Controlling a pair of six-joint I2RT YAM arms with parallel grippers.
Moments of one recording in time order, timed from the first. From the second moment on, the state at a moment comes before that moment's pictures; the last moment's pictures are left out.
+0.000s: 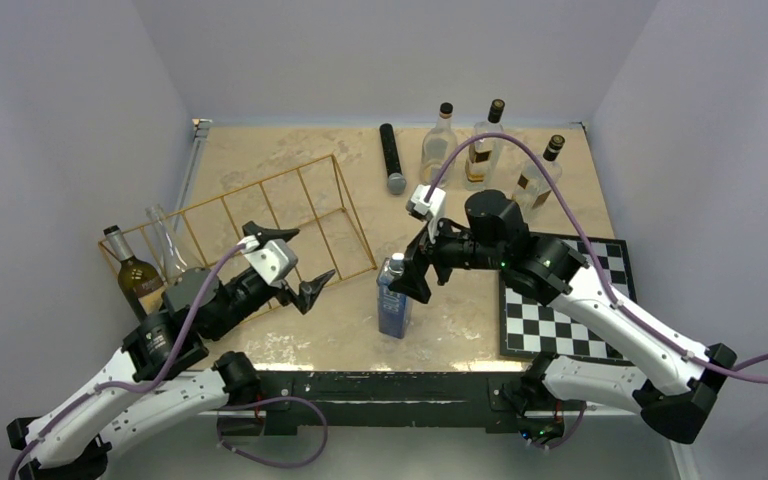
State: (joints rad) left arm -0.93 0.50 0.83 -0.38 -0.12 0.17; right arm 0.83 1.06 1.16 -0.55 -0.36 0.04
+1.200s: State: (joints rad) left arm -0.93 0.36 0.72 -0.38 -0.46 0.19; right arm 0.40 1.51 1.47 -0.51 0.03 -0.11
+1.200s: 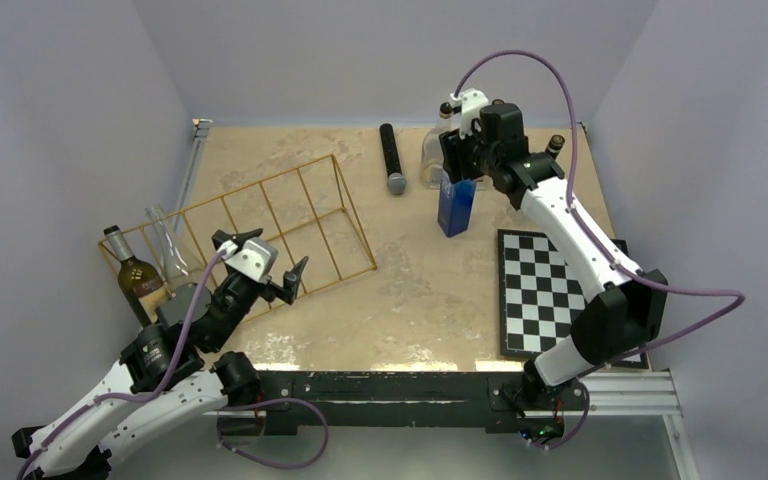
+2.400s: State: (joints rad) left arm -0.93 0.39 0.72 -0.38 -0.56 0.19; right arm 0.27 1.53 1.66 -0.58 0.04 -0.05
